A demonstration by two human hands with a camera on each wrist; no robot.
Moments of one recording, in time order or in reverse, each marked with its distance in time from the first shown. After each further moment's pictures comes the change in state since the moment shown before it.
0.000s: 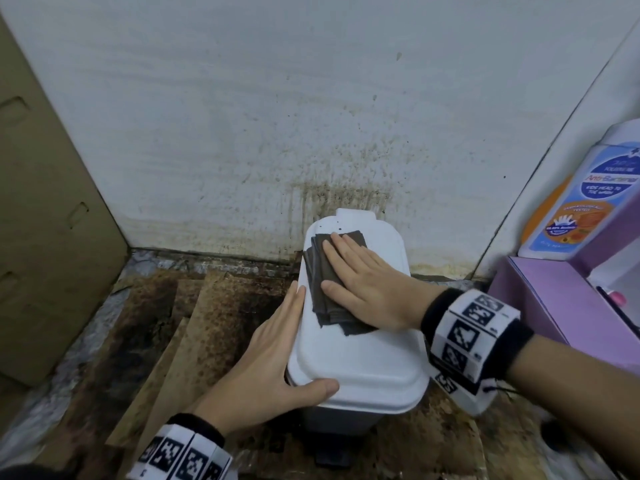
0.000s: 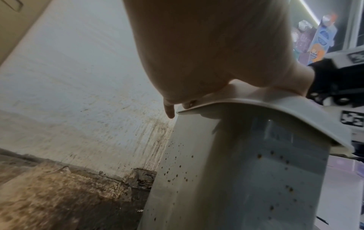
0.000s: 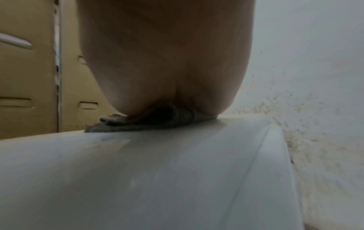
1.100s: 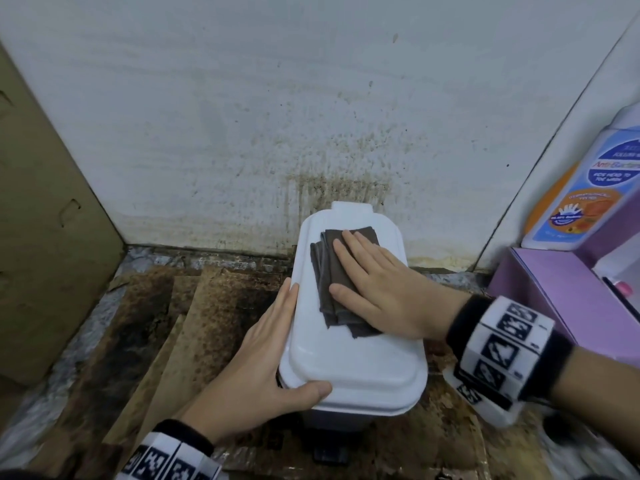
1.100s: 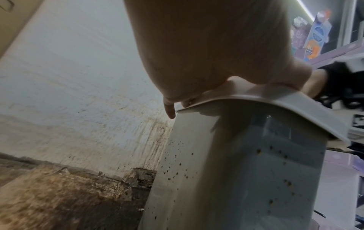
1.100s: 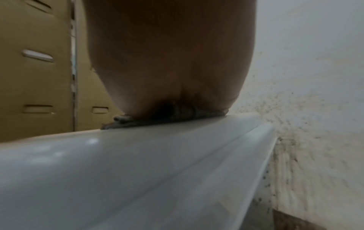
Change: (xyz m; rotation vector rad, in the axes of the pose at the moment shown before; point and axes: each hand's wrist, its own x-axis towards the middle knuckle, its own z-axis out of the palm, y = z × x) left_hand 0.000 0.004 -0.001 -0.011 0.020 0.015; right_hand -0.018 0.019 0.007 -0.063 0.035 -0.001
